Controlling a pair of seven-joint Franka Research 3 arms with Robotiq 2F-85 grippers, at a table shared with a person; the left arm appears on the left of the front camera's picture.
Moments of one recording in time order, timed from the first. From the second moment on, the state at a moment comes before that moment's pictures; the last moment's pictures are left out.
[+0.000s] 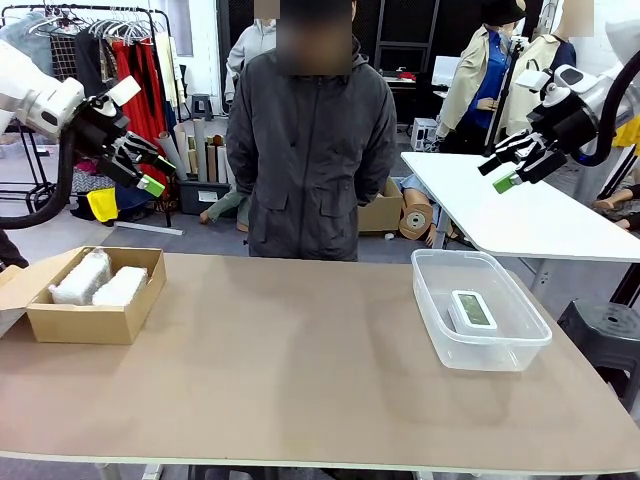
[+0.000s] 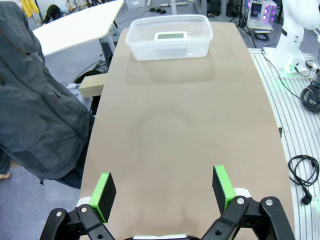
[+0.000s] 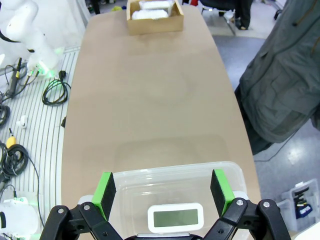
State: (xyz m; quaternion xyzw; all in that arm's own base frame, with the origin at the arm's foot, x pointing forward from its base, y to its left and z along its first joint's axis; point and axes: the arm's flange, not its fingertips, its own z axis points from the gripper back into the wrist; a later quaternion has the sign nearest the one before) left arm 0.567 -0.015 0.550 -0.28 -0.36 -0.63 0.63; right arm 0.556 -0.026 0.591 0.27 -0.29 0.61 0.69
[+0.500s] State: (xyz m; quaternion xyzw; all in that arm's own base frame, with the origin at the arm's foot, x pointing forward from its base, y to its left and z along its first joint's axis) left arm 0.567 -0.015 0.550 -0.28 -0.36 -0.63 0.63; right arm 0.556 -0.026 0.591 0.27 -0.29 0.61 0.69
